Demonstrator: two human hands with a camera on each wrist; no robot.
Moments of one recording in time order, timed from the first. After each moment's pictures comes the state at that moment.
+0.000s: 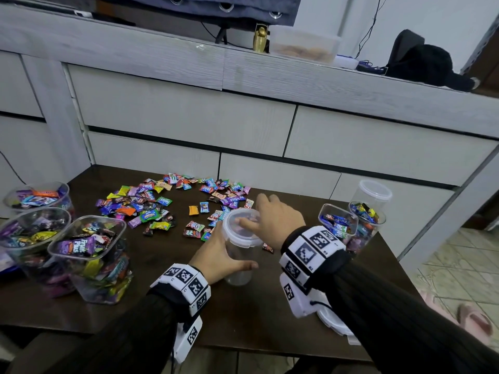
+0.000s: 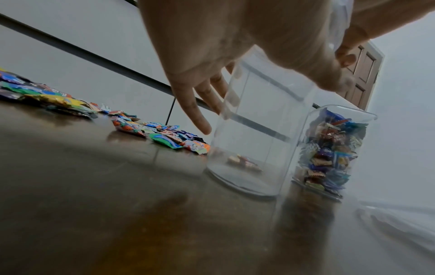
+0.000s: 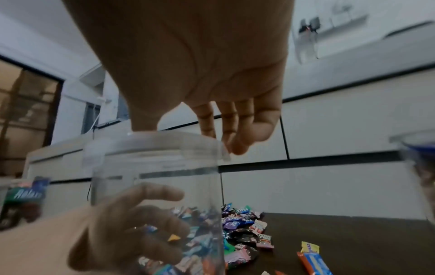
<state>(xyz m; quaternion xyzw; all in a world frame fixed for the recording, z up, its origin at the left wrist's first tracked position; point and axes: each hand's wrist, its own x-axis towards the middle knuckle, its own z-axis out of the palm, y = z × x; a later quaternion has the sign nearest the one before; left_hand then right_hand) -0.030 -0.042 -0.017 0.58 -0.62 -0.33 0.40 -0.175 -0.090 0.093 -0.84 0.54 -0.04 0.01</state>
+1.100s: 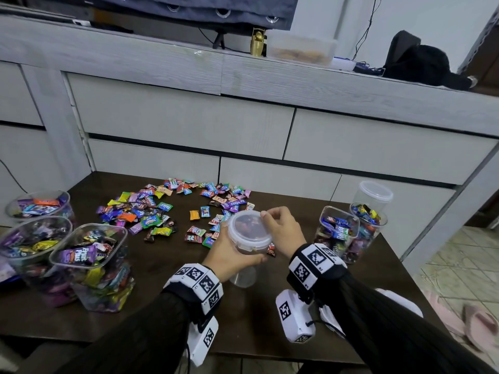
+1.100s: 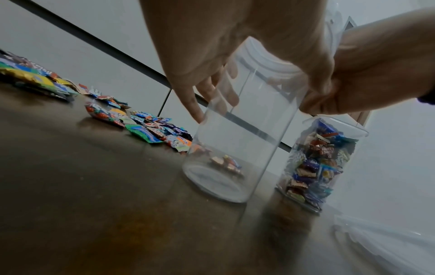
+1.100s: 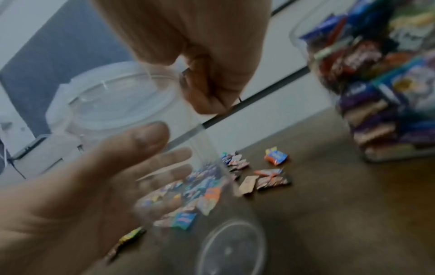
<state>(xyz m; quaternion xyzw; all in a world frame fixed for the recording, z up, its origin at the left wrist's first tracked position) -0.051 -0.053 -0.013 0.56 -0.53 -0.39 0.51 -0.191 -0.101 0.053 -0.67 0.56 -0.34 0.35</state>
